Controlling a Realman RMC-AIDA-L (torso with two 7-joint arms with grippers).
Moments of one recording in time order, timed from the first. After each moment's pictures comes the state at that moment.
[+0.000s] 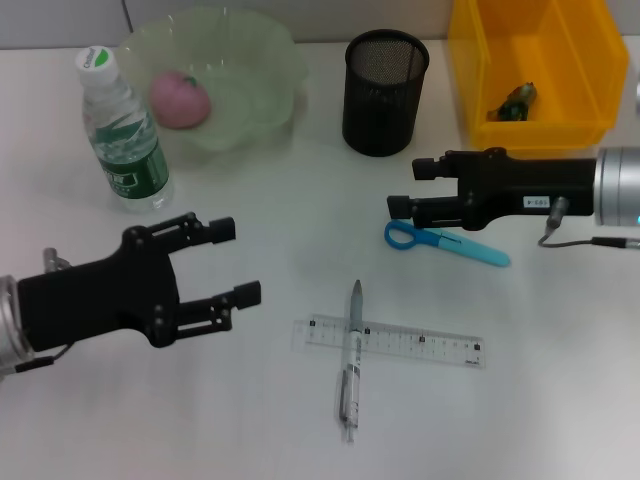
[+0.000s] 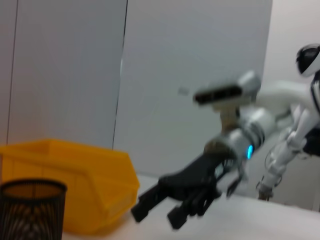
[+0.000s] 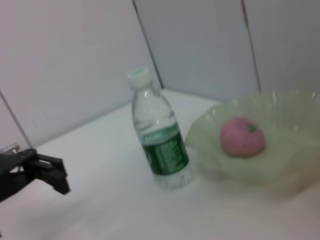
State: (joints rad) left arm -0.38 -2.05 0.73 0.49 1.83 1.74 -1.00; right arm 0.58 2.07 -0.94 -0.68 -1.91 -1.37 1.58
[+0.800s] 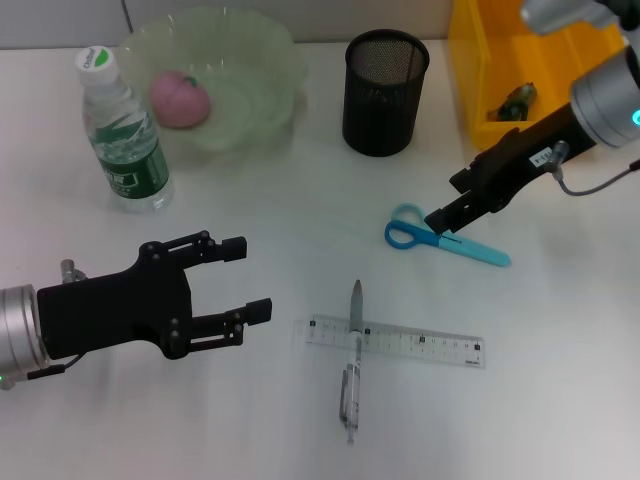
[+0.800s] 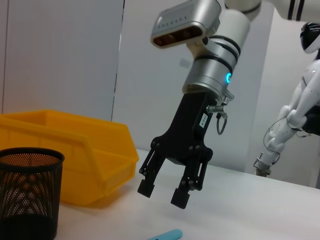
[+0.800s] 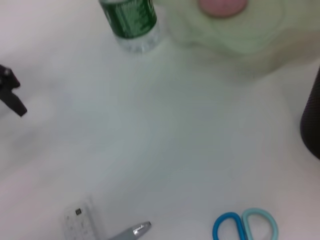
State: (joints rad) left arm -0.39 -2.06 0.74 0.48 1.87 1.68 -1.00; right arm 0.88 2.05 -0.97 -0.88 -2.55 -1.54 2.10
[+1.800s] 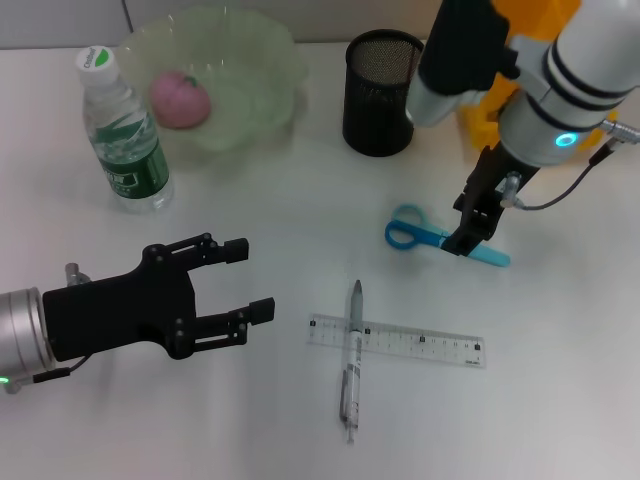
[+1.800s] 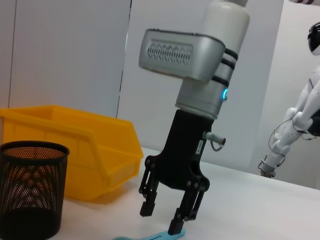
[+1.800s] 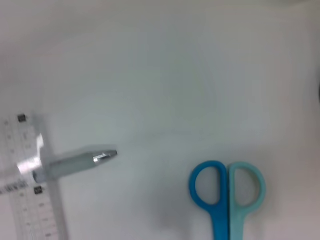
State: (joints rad) left arm -0.40 -2.07 0.74 0.46 1.87 1.66 -1.00; right arm 0.99 2.09 -1.37 -0.79 -2.72 -1.39 2.22
